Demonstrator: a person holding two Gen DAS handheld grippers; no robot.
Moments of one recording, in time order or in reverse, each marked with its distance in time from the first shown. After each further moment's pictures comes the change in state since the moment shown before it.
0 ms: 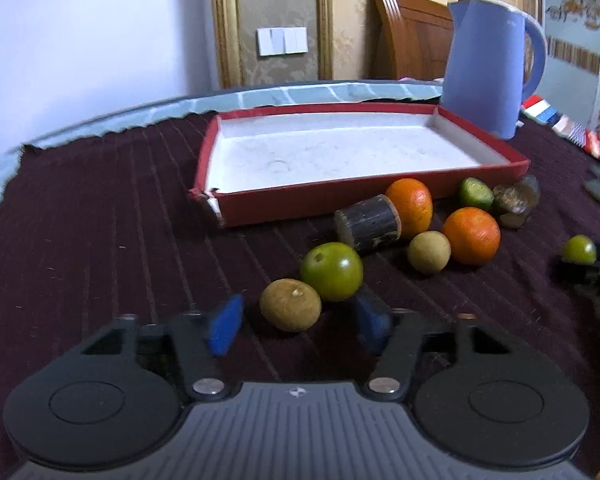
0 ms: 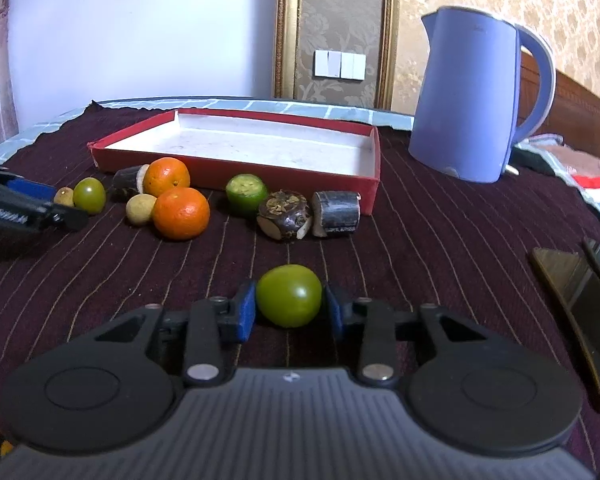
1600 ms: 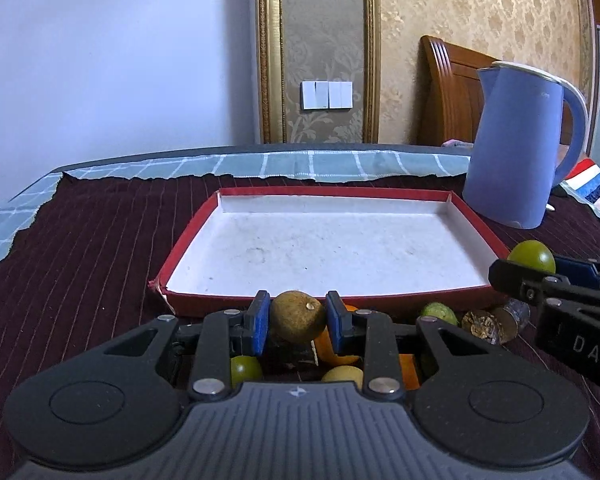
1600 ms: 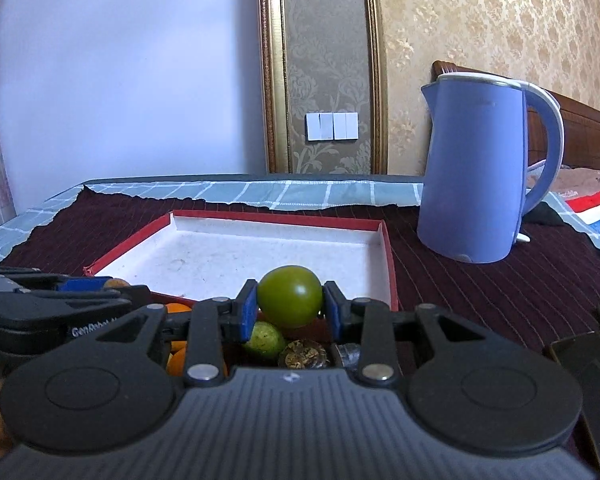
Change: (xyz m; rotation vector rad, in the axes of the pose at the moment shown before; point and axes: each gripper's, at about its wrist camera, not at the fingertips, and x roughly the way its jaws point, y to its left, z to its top) left arm -0.001 -0.079 0.056 -0.123 -0.127 0.205; right arm 0.014 0.001 0.078 0.109 -0.154 0.006
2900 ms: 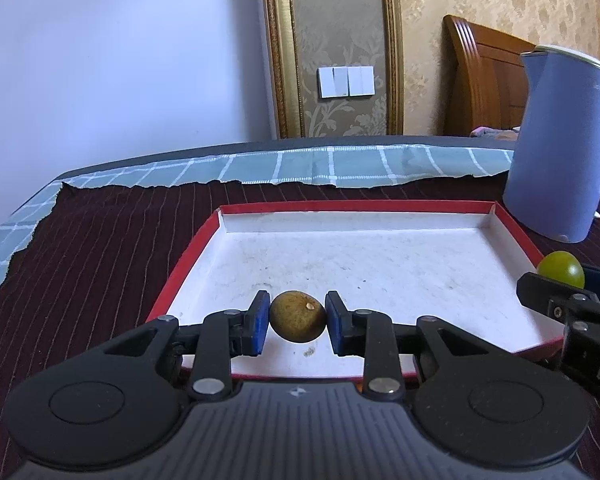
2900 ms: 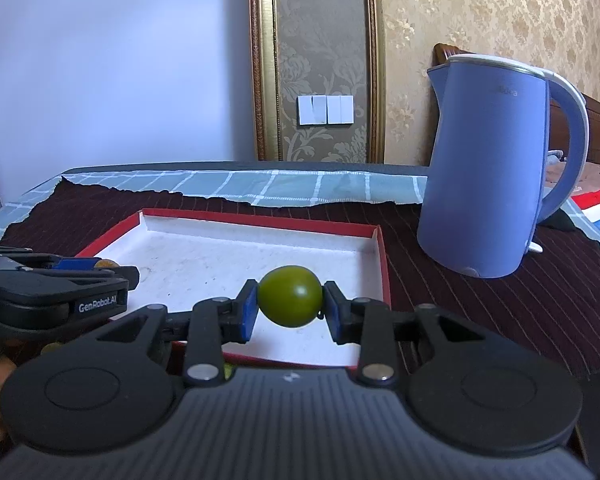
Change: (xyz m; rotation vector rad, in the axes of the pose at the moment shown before) left arm 0.062 -0.008 0.039 0.021 0.052 0.080; right arm 0.051 -0.016 0.023 -0.006 0.056 -0.013
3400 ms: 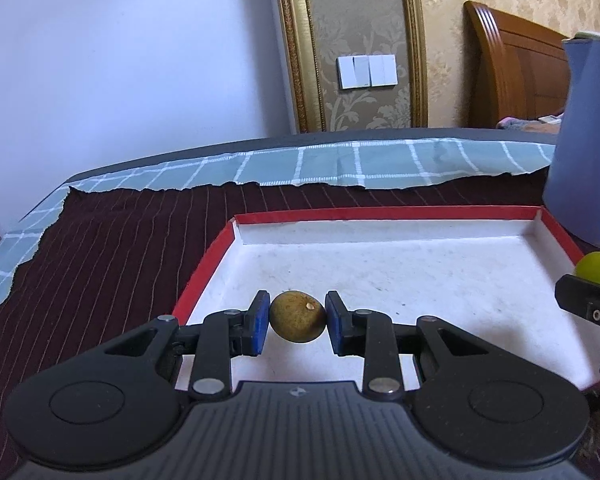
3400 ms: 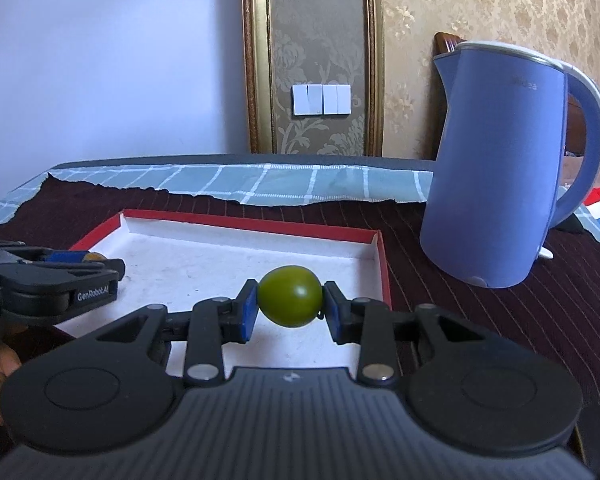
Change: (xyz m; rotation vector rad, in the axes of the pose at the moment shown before) left arm 0.041 0.006 0.018 0.017 0.028 0.068; right arm 0.034 -0.006 0.014 0.001 0.039 -0.013
